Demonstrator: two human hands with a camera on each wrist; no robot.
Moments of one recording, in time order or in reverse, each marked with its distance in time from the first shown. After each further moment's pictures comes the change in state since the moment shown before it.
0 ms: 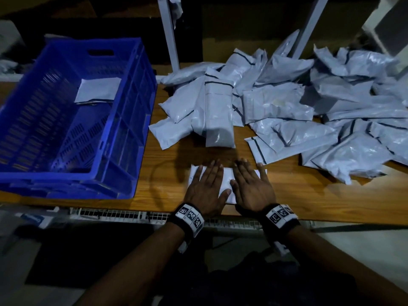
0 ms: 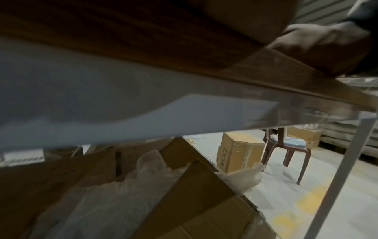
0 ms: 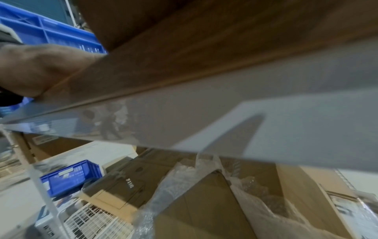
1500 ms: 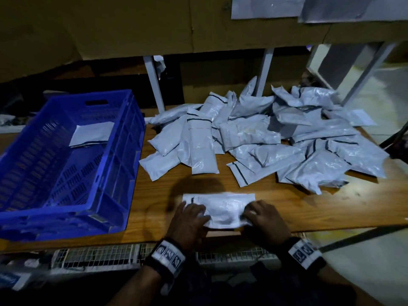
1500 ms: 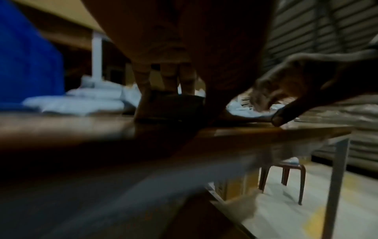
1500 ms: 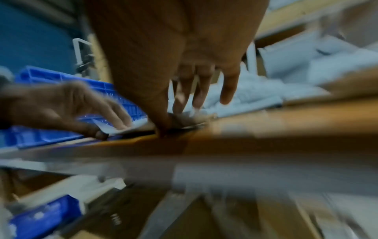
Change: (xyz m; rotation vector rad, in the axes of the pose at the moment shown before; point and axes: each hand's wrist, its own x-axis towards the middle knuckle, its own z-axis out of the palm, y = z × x) left_hand -0.038 -0.021 -0.021 -0.106 0.243 0.287; right_hand -0.073 0.036 -0.040 0.152 0.063 -0.074
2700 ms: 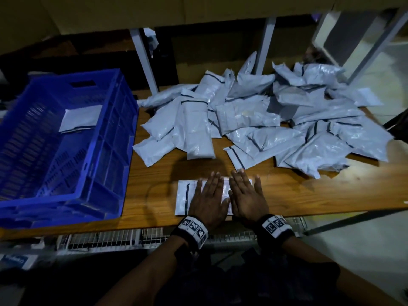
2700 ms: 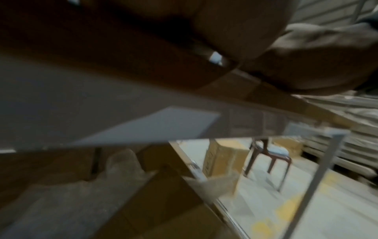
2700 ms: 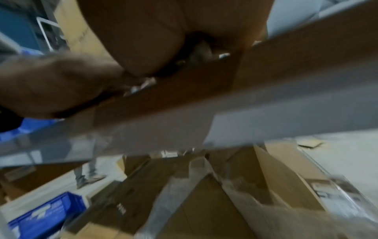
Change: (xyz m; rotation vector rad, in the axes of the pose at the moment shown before) left_hand 0.058 0.049 0.041 0.087 -0.225 -0.226; right_hand 0.035 -0.009 0.049 -0.087 0.016 0.210
